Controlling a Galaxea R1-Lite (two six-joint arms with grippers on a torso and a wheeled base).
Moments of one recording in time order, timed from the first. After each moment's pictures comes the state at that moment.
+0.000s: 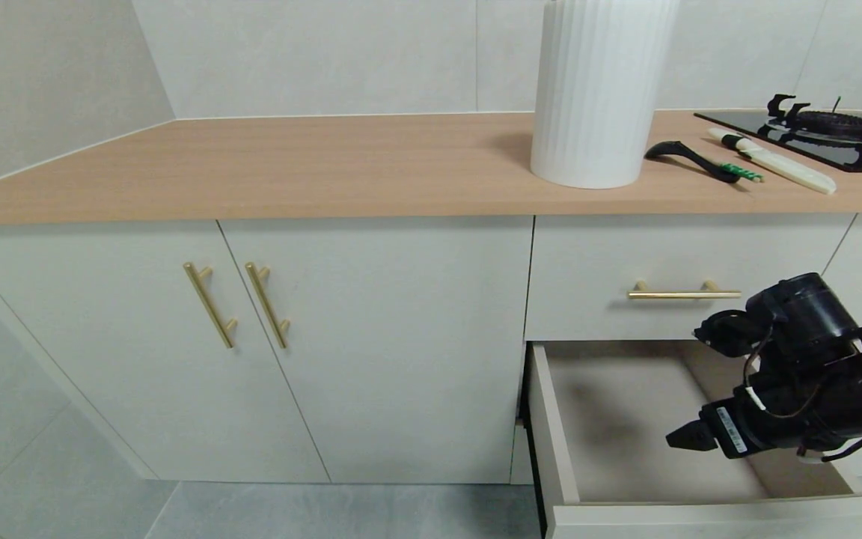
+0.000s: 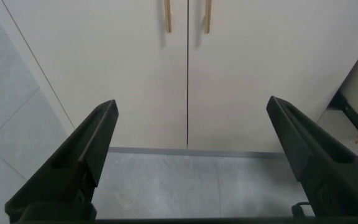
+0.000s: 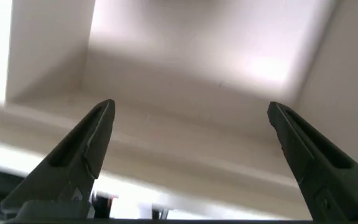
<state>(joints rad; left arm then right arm) 0.01 0.00 0.00 0.00 0.03 0.00 0.28 1.67 -0.83 0.17 -0.03 0.01</state>
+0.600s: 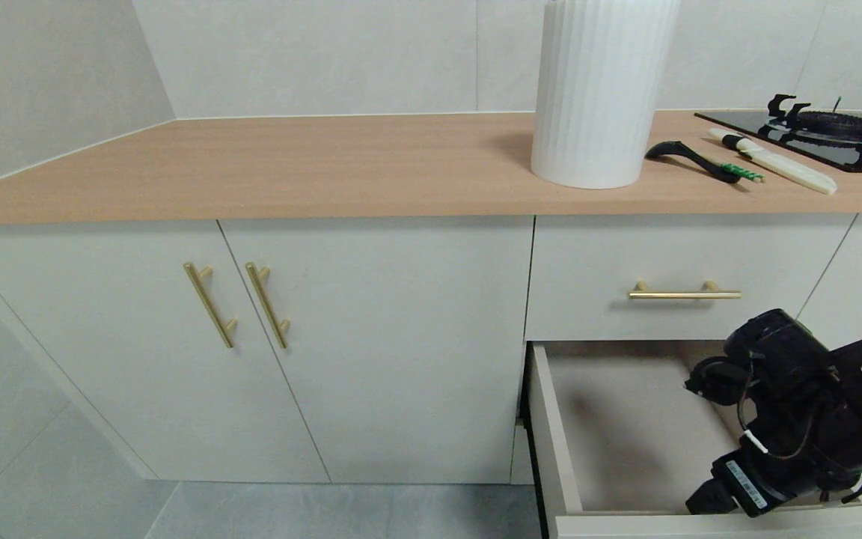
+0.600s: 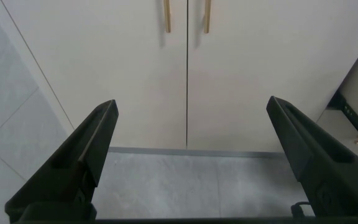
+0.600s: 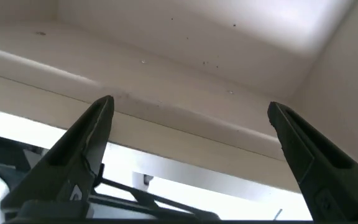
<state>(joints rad) 0.01 0.00 0.00 0.00 0.03 0.00 0.32 1.71 -0.83 0.41 -0.04 -0.03</state>
